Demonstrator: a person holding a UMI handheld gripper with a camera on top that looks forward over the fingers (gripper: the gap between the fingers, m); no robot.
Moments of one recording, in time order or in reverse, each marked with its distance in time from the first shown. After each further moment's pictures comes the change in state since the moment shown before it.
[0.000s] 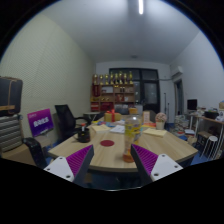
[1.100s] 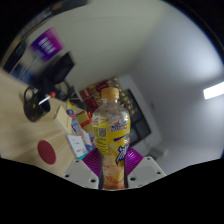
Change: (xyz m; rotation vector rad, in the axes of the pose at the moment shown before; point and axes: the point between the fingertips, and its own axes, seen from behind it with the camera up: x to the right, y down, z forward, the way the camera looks) arm 0.038 -0.114 0.269 0.133 0.242 -1.067
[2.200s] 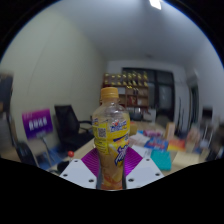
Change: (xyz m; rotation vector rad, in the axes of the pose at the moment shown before) arm -0.089 -0.056 0.065 -0.038 -0.337 1.023
